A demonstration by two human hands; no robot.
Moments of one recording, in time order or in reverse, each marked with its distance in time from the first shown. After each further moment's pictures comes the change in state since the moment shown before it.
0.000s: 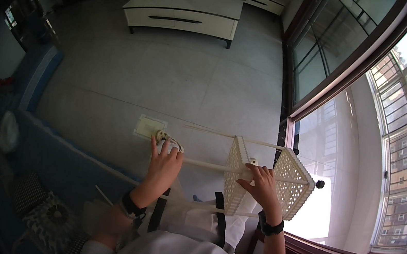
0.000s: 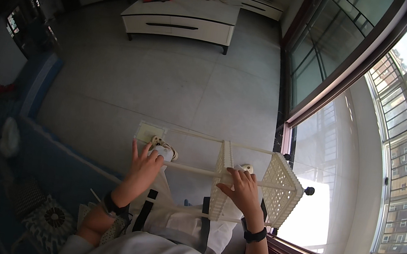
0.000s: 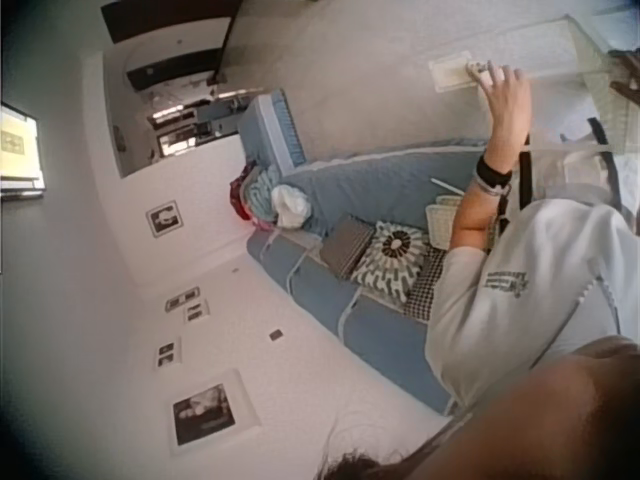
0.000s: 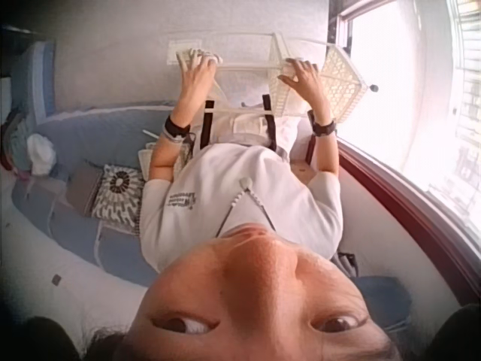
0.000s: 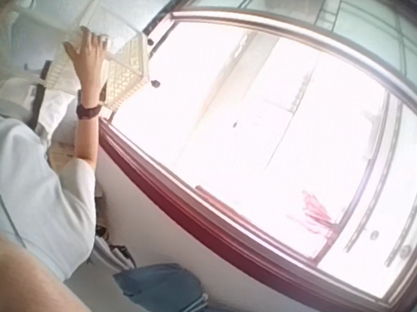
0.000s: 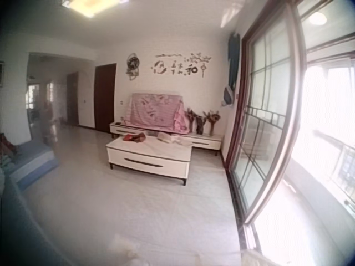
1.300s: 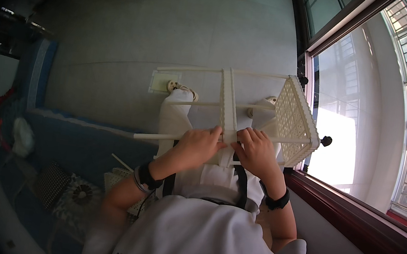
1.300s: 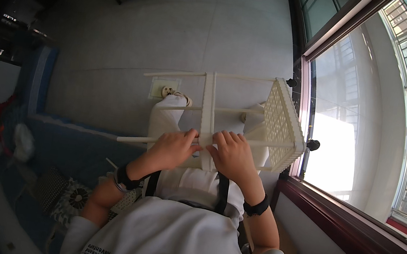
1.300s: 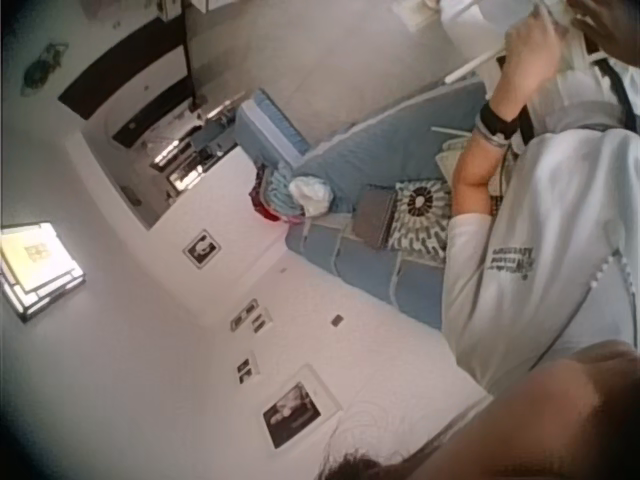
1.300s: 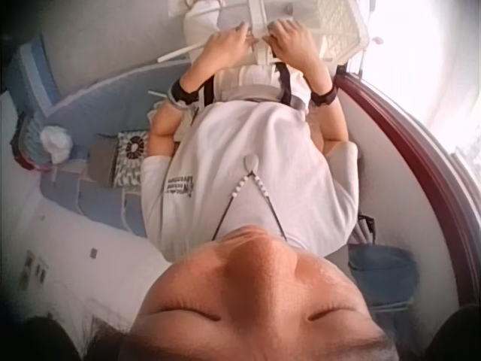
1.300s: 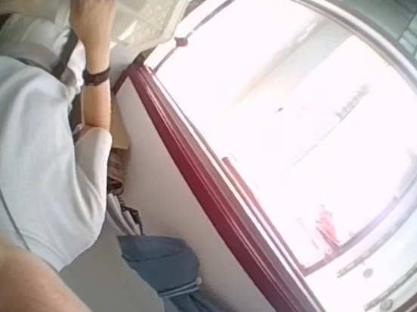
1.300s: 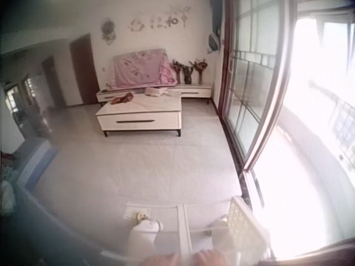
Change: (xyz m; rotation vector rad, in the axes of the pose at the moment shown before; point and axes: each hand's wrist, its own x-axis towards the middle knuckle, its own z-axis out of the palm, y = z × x) left_hand -0.013 0.063 0.002 -0.718 -0.415 0.140; right_hand -0.034 -0.060 0.039 0.127 -0.076 -0.026
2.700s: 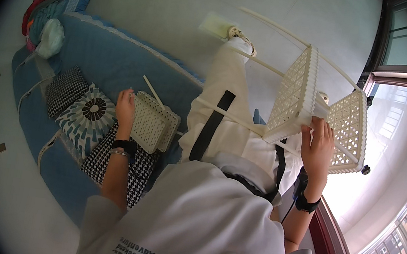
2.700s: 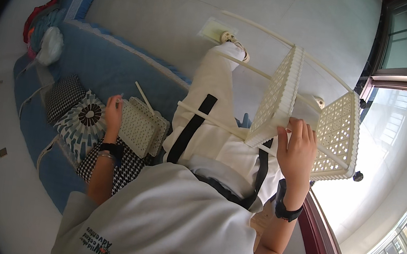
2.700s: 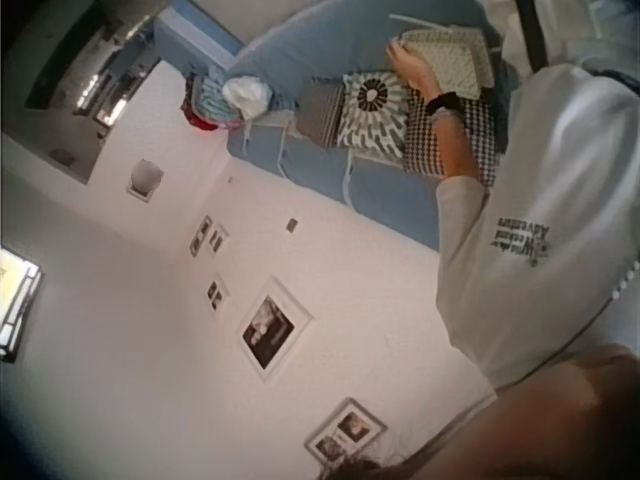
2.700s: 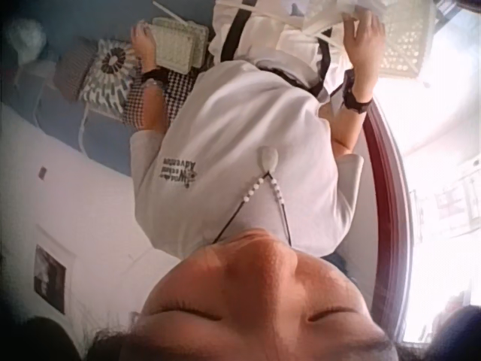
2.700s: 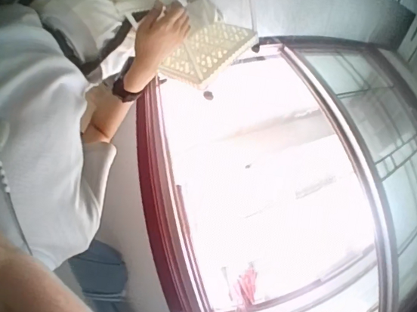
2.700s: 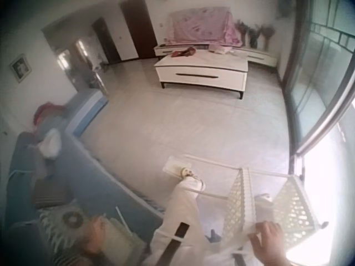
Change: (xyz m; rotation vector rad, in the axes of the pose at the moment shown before) left_hand -0.318 -0.224 0.115 0.253 0.720 -0.955; right_hand 0.001 0.008 0.011 -0.014 -0.051 0.042
